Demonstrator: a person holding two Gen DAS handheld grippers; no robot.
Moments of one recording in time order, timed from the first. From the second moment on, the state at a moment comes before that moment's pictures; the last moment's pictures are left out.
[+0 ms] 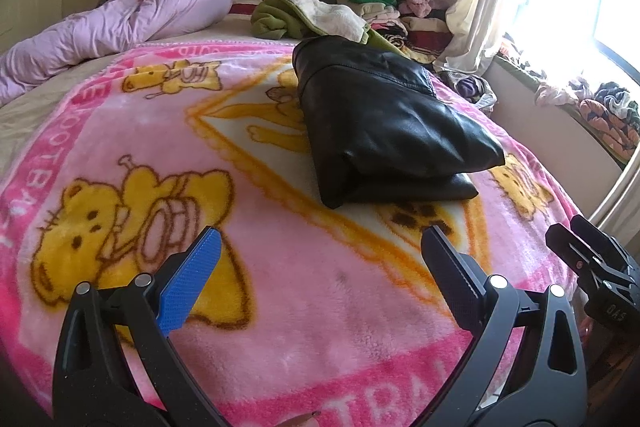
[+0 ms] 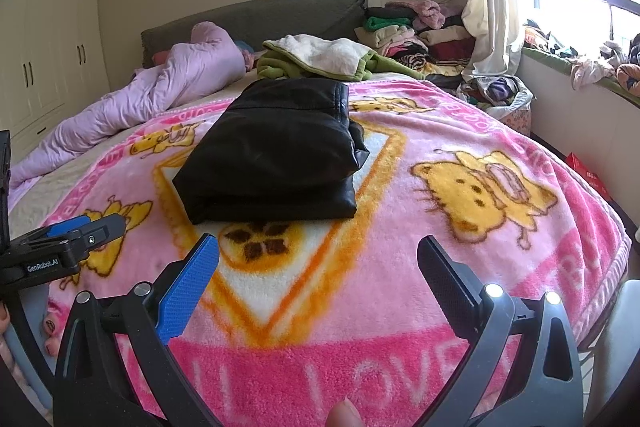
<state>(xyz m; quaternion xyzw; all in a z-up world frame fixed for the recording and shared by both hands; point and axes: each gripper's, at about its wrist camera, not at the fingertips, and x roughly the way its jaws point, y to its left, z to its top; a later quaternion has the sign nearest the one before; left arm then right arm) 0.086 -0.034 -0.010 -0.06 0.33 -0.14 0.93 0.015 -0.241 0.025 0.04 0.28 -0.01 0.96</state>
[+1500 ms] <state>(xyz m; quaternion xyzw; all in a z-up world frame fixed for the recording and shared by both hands) 0.089 -0.030 -0.005 -0.06 0.33 -0.14 0.93 0.018 -0.244 0.023 0.04 0.28 -0.02 0.96</state>
